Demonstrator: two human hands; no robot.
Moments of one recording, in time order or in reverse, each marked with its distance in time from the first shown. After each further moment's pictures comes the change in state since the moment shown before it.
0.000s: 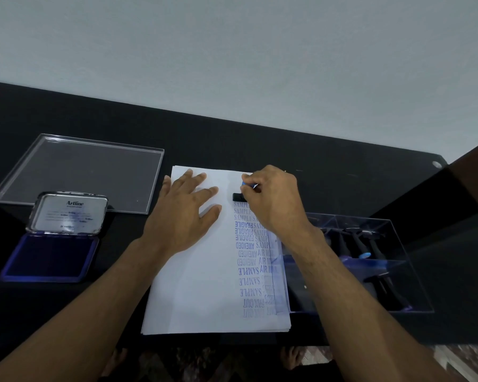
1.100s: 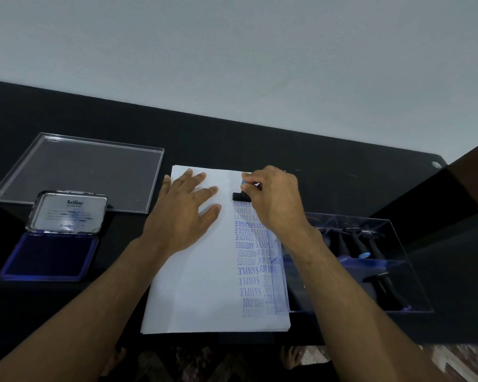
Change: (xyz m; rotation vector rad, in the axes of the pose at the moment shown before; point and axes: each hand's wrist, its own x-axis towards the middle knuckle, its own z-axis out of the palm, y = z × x) left_hand 0.000 0.000 -0.001 -0.019 -0.010 -0.012; right_hand 0.002 0.003 0.002 0.038 0.032 0.014
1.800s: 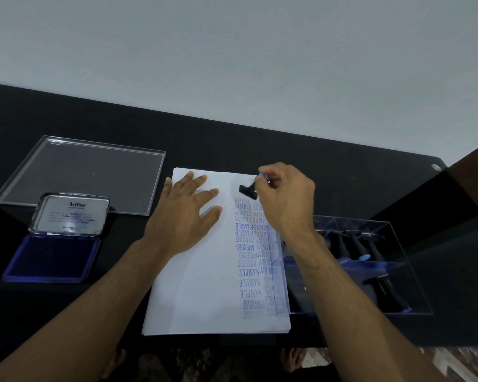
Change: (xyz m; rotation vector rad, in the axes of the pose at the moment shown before) left_hand -0.001 -0.002 0.002 -0.004 0.021 0.019; right_hand -0.004 0.006 -0.004 0.173 0.268 0.065
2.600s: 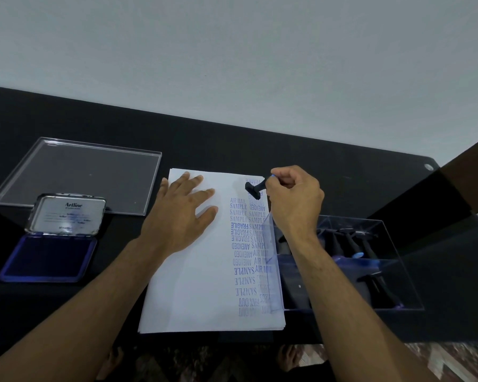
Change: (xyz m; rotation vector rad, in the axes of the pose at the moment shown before) left_hand 0.001 0.002 -0.003 -0.003 -0.036 -0.014; right_hand -0.006 0.005 -0.014 0.252 0.146 0.206
